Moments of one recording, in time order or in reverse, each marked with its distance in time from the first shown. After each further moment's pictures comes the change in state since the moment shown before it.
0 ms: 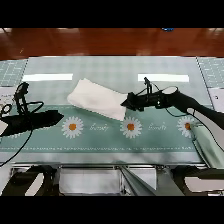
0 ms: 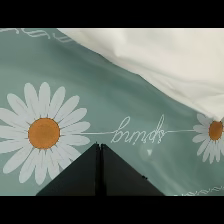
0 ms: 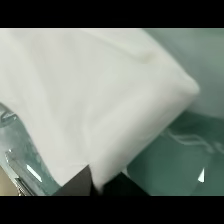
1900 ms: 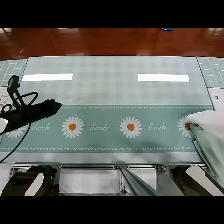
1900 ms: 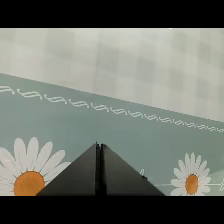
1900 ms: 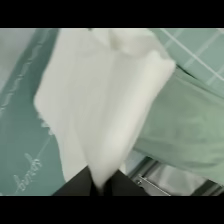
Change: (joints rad) left arm -0.001 -0.023 0.002 -0.064 0.213 -0.023; right arm -1.306 0.517 0.549 -1.083 0.950 0.461
